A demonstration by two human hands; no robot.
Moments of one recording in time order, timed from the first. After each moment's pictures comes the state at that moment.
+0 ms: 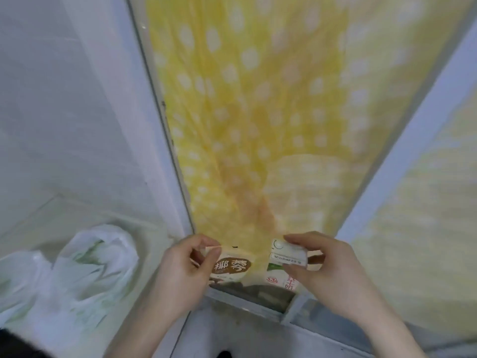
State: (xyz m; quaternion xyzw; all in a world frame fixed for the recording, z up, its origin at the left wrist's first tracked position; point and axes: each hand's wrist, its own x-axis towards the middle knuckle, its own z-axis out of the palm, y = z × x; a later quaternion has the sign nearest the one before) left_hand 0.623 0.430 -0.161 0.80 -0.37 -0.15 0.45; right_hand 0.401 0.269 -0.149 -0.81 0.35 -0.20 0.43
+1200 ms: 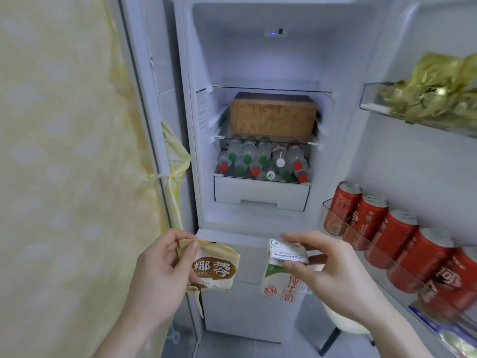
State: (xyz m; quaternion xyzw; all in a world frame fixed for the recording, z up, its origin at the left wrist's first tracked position) left_hand 0.230 0.159 -0.080 0.22 -0.78 -0.52 0.28; right_hand 0.092 0.411 -0.079 -0.31 0.82 -0.48 0.03
